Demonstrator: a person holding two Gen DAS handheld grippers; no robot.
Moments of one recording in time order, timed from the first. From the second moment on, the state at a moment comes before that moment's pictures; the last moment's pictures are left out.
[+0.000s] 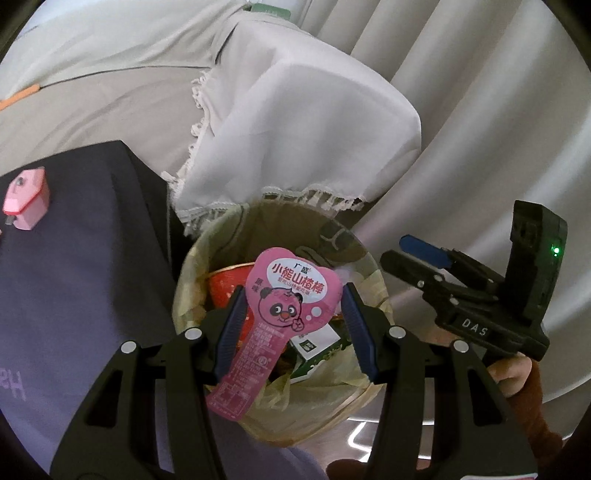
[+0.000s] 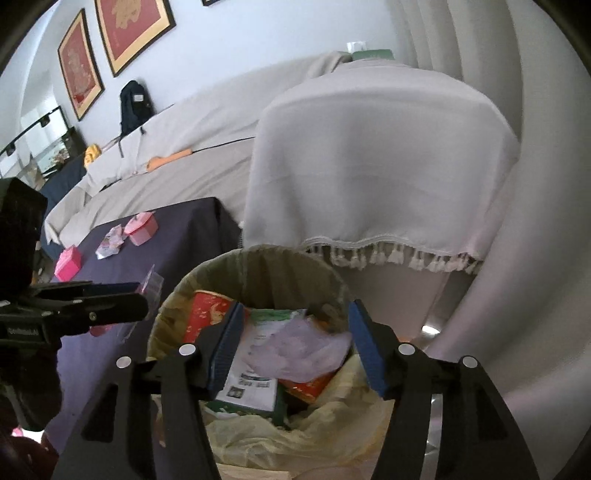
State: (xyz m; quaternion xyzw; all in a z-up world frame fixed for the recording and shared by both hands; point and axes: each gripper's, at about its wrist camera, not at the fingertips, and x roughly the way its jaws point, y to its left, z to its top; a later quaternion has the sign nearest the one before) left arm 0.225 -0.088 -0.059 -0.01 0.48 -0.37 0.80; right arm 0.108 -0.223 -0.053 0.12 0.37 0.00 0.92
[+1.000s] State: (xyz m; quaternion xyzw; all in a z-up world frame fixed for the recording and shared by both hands) left arm 0.261 0.089 -0.050 -0.09 0.39 -0.19 0.89; right arm 0.132 -0.176 -0.026 0.10 0.35 0.04 0.93
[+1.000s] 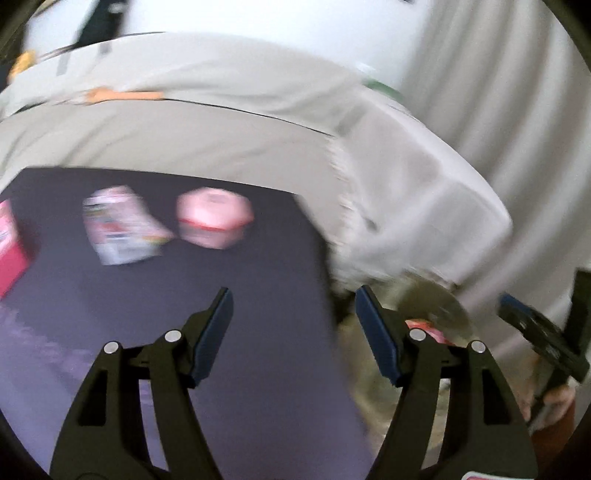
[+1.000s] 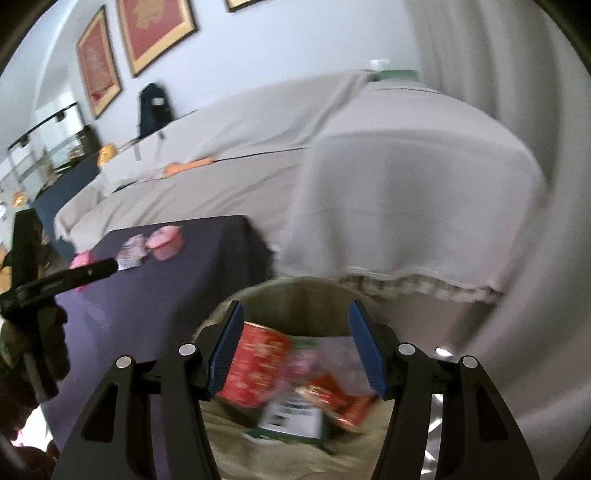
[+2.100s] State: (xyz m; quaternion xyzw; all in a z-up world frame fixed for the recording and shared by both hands) left arm 0.340 0.223 -0.102 -0.15 0.46 -0.08 0.87; right arm 0.210 0.007 -0.065 0.01 0.42 0.14 0.90
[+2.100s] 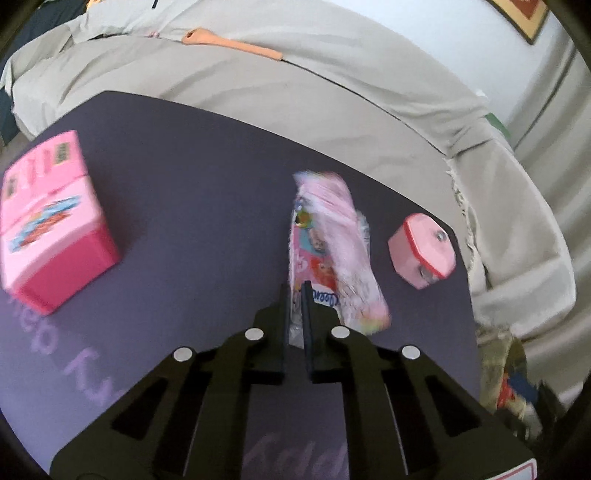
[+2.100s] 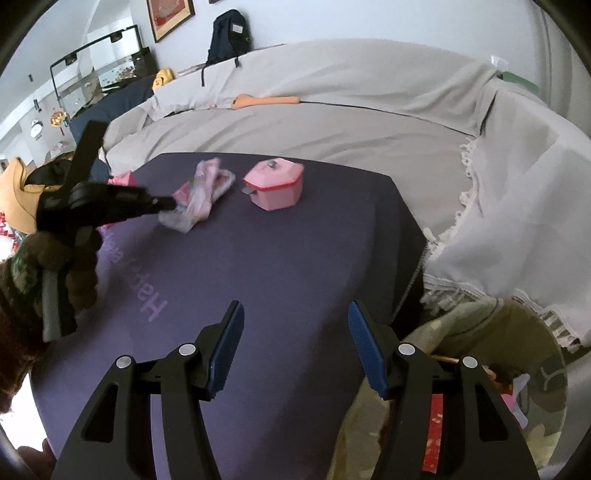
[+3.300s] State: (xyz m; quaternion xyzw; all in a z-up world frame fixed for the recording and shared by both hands) left arm 0.216 0.326 -0.079 -0.12 0.42 -0.06 0.90; right arm 0.273 0.164 -0.092 -0.01 0.47 0.18 0.86
